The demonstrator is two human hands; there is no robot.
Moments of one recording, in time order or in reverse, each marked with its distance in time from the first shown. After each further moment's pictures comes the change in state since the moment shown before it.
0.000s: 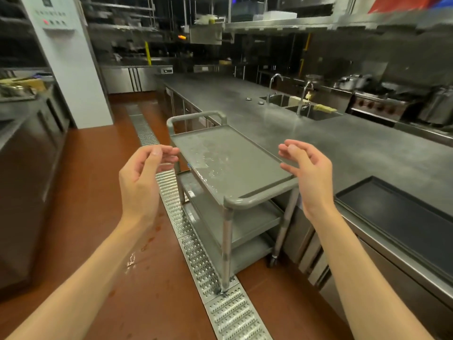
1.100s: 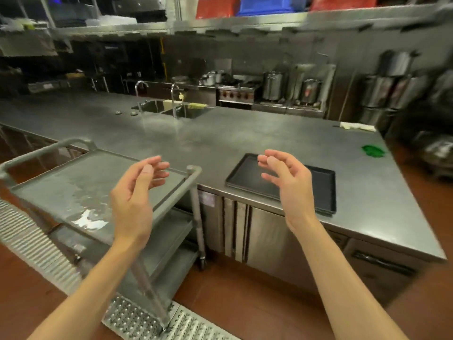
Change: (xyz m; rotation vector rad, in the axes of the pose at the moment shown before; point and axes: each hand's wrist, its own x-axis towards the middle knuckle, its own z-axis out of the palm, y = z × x) left_hand -0.042 0.001 0.199 -0.273 -0.512 -0.067; right_hand -0.051 -0.032 -0.171 -0.164 0.501 -0.049
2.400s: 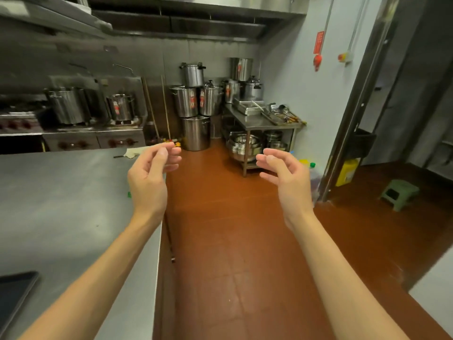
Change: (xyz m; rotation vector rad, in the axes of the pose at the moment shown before) left_hand -0.117 0.019 1.178 -0.436 -0.483 -0.018; right_hand 0.386 0.001 -1.003 -0.268 0.628 -0.116
